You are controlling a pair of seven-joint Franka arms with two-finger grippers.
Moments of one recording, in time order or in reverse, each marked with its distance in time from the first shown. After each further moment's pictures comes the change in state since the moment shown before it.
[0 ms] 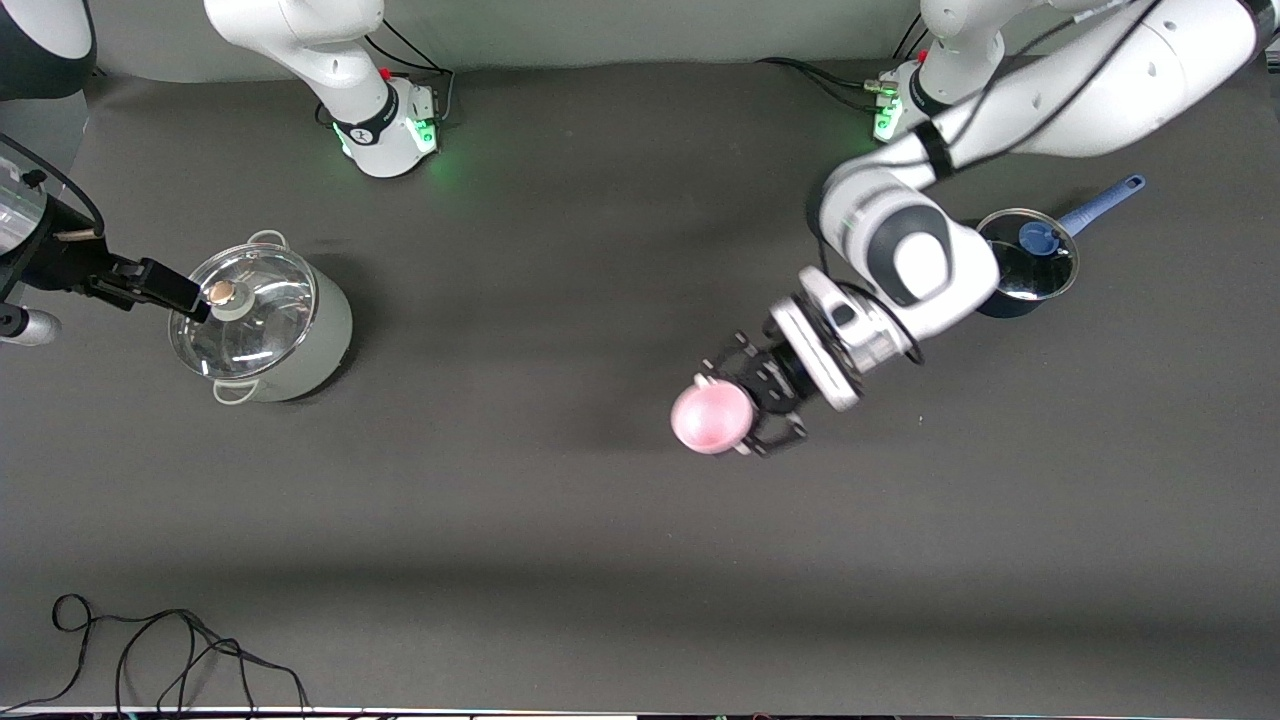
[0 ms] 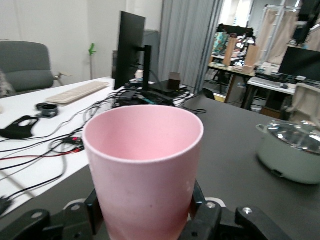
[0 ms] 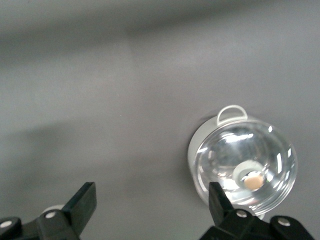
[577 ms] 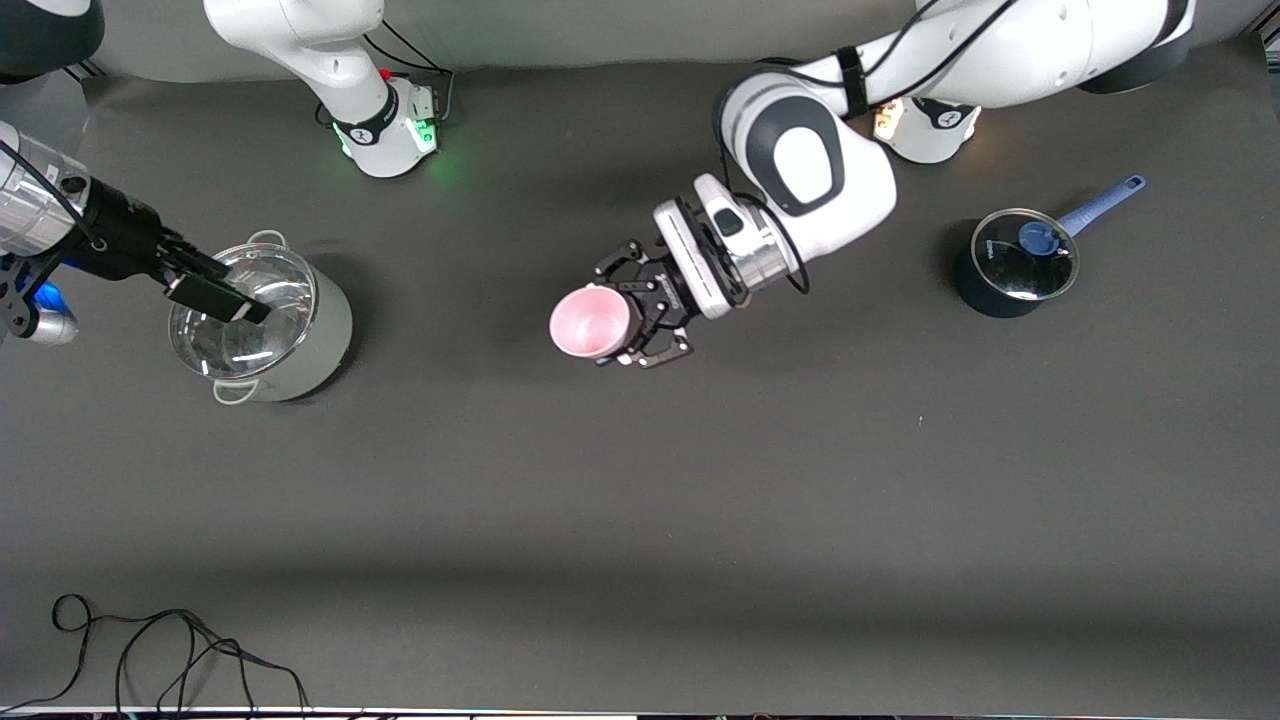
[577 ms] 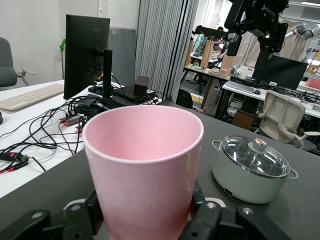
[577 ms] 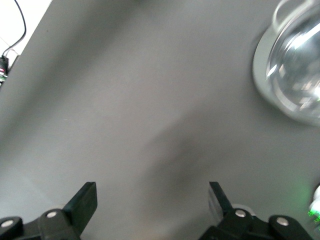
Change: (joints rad) left arm -0.231 -0.004 -0.054 0.137 -0.008 0.179 -0.091; right arm 0.052 0.002 0.006 0.011 0.266 -0.017 0.539
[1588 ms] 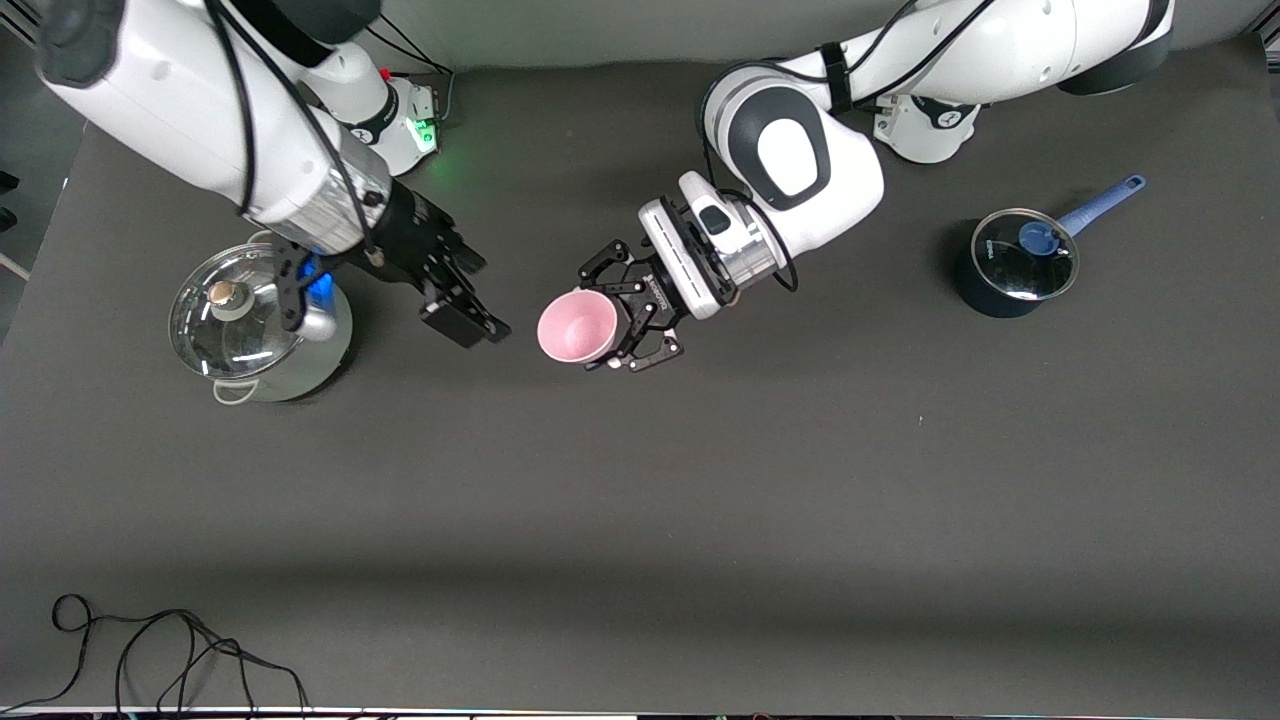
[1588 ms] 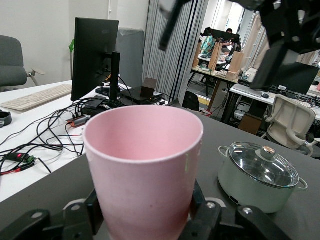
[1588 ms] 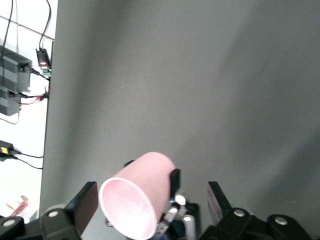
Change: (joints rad) left arm -0.048 0.000 0.033 0.054 -0.001 0.025 -0.022; right arm 0.373 0.325 0.006 0.405 0.023 0.127 0.756
